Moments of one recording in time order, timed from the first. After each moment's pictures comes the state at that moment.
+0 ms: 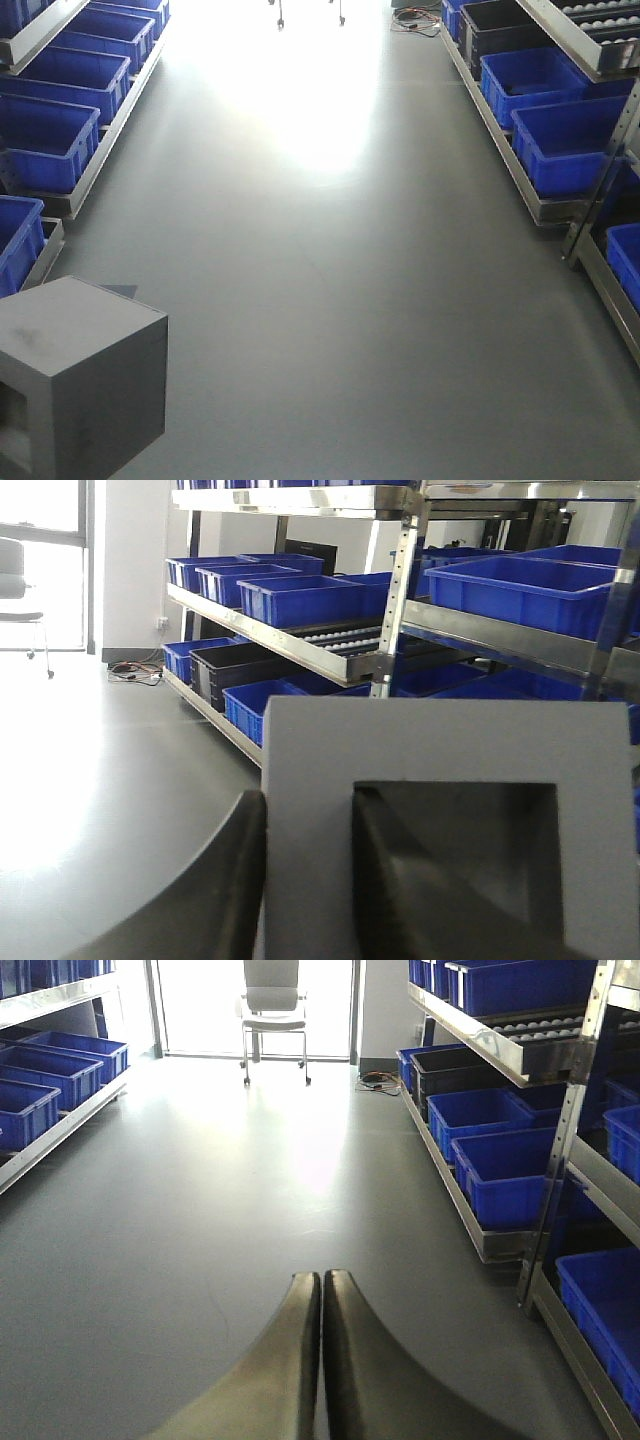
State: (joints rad) left arm -0.56 0.19 -0.24 0.22 0.10 -0.39; right arm -0.01 -0.02 0.03 -0.04 0.21 -0.01
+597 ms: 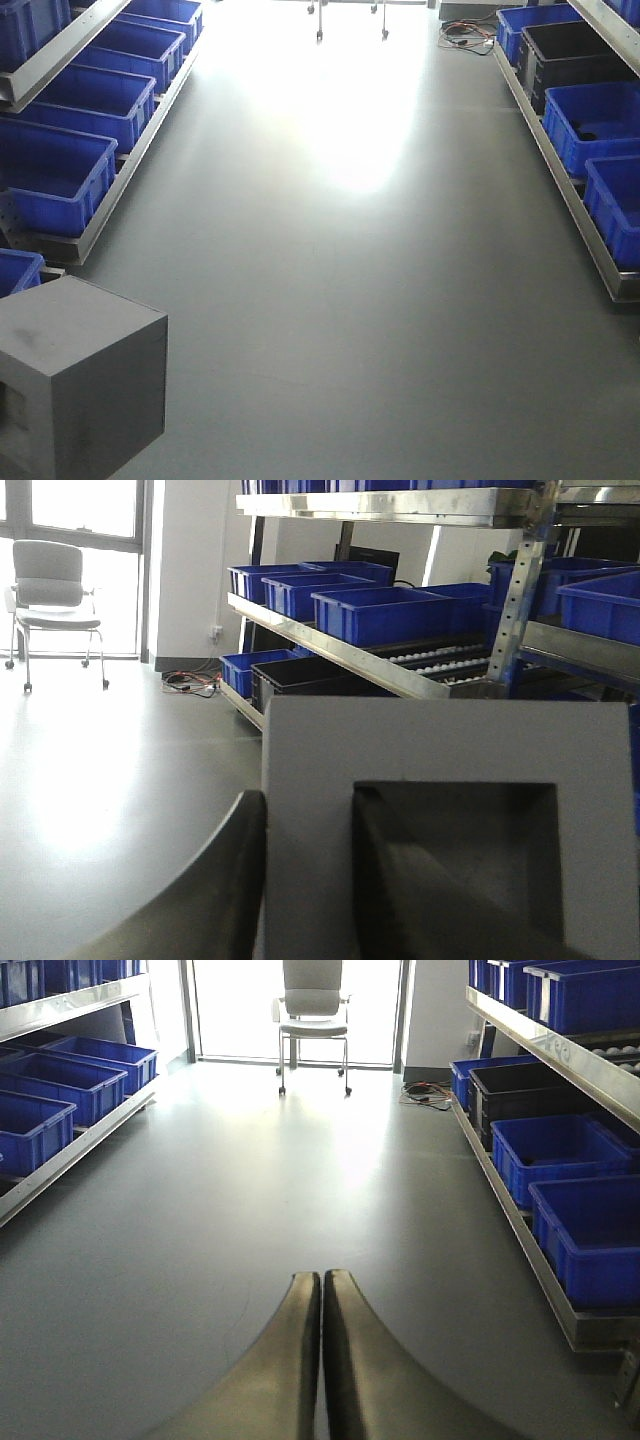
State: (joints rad) left arm -0.56 0.19 -0.24 0.22 0.10 -0.39; right arm -0.01 -0.02 0.03 -0.04 0.21 -0.01
